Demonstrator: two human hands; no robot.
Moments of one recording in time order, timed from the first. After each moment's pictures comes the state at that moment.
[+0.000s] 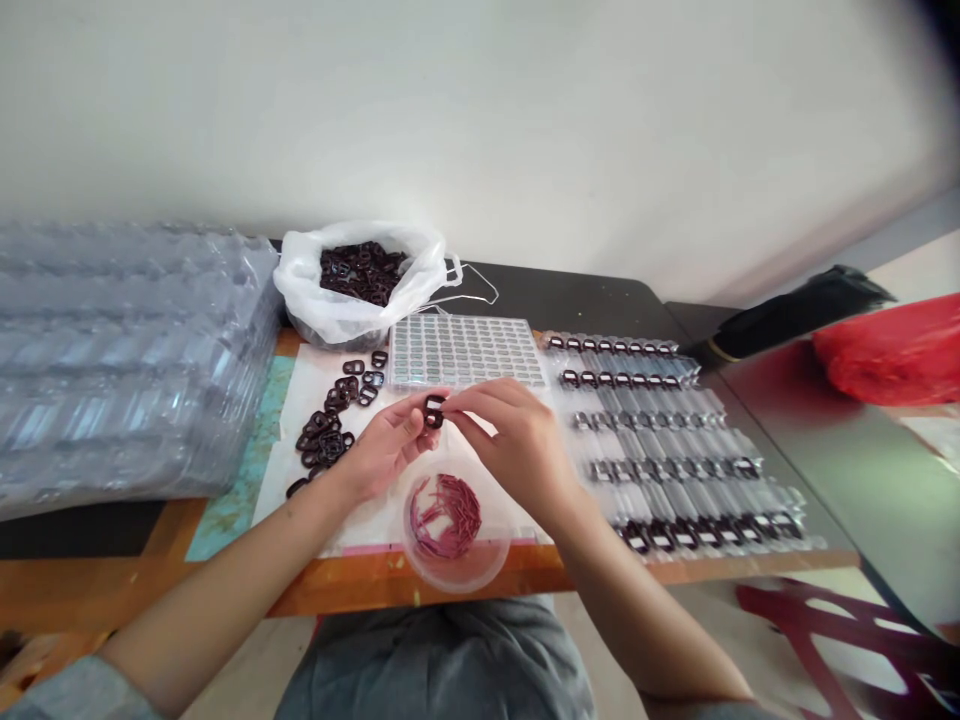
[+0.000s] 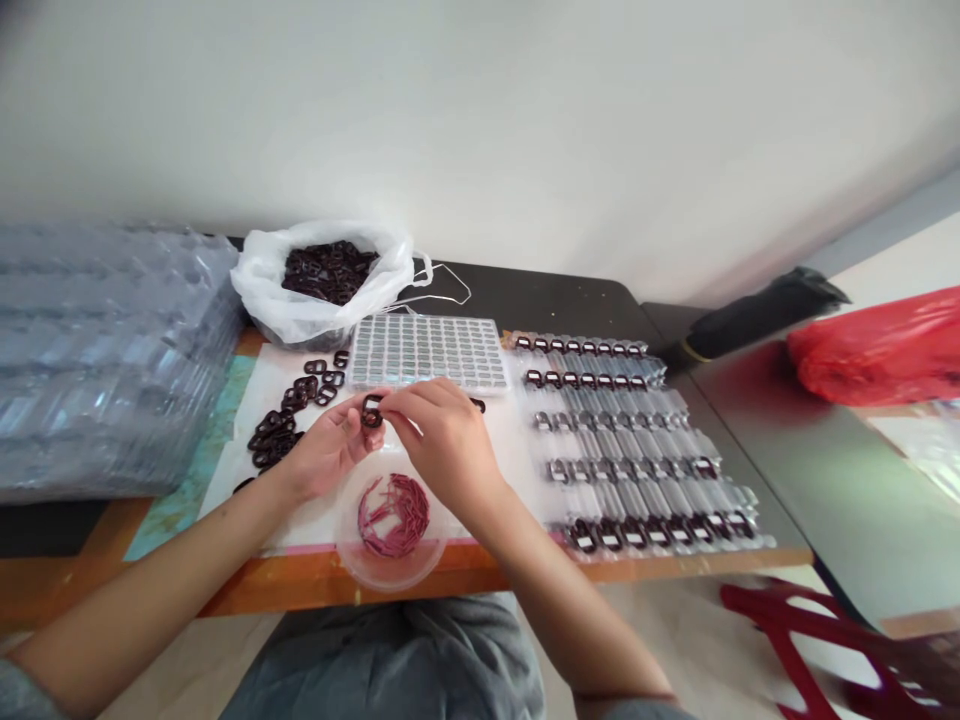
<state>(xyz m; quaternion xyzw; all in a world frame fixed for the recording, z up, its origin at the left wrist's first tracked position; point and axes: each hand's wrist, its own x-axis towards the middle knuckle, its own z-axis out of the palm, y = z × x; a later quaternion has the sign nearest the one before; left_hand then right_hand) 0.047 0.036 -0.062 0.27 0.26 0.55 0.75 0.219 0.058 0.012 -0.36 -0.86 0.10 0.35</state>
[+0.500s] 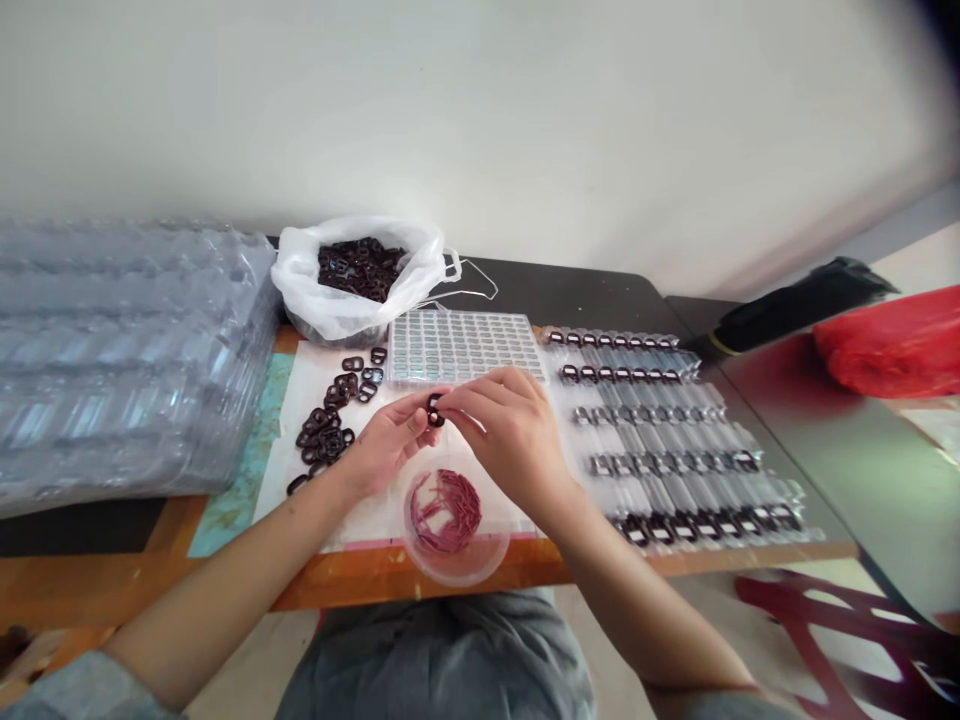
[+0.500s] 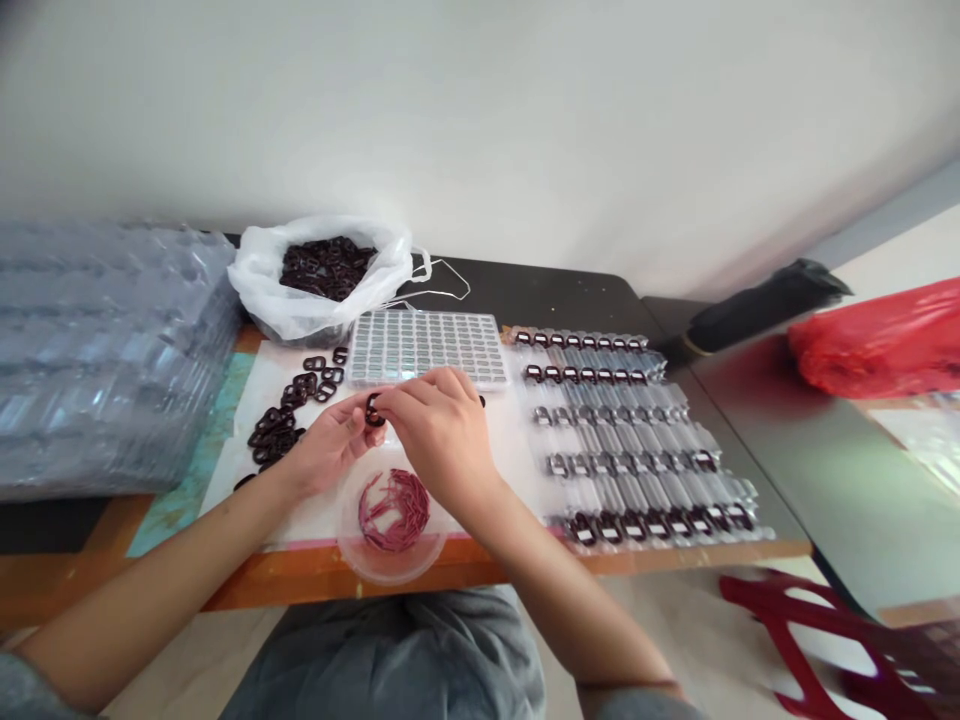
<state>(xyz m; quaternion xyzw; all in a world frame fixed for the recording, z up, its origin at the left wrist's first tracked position) 0.049 0.038 -0.067 0.29 0.29 0.55 0.73 0.217 0.058 0.008 -0.37 -0.87 -0.01 0.32</state>
